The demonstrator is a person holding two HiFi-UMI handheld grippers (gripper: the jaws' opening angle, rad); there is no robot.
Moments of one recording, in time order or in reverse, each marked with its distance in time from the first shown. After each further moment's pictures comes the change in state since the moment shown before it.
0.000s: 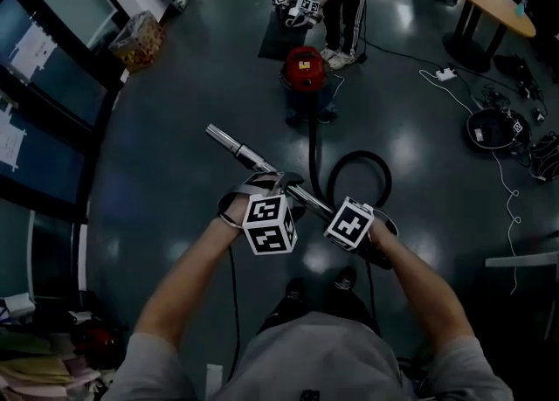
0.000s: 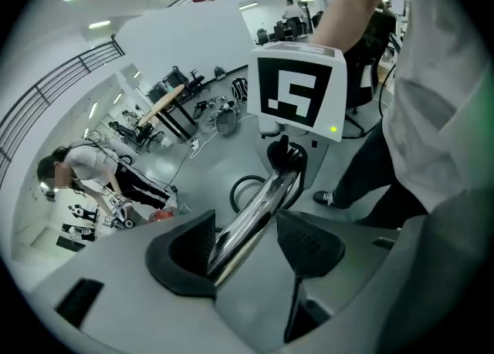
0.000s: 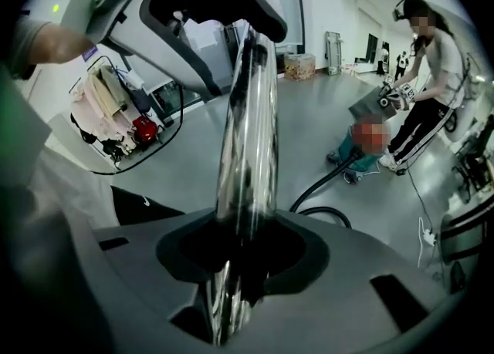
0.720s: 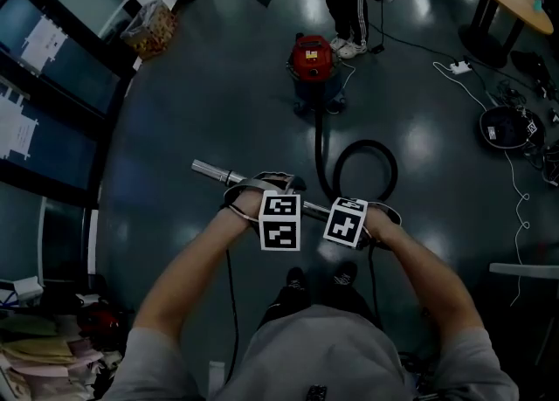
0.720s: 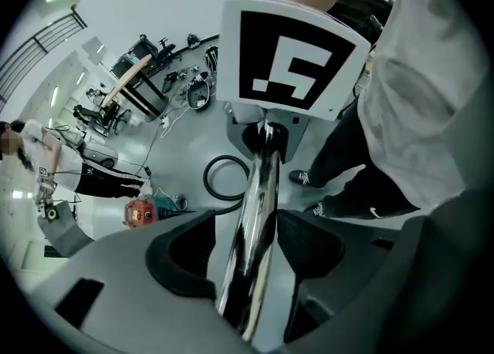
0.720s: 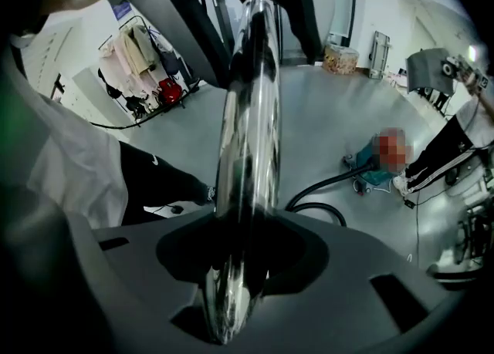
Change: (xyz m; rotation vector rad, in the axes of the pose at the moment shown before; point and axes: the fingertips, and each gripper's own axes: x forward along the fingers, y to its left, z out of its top) left arm 0.042 -0.026 0.010 0.070 0.218 -0.203; right arm 0.001 -0.017 -0.044 -0.270 0.151 0.076
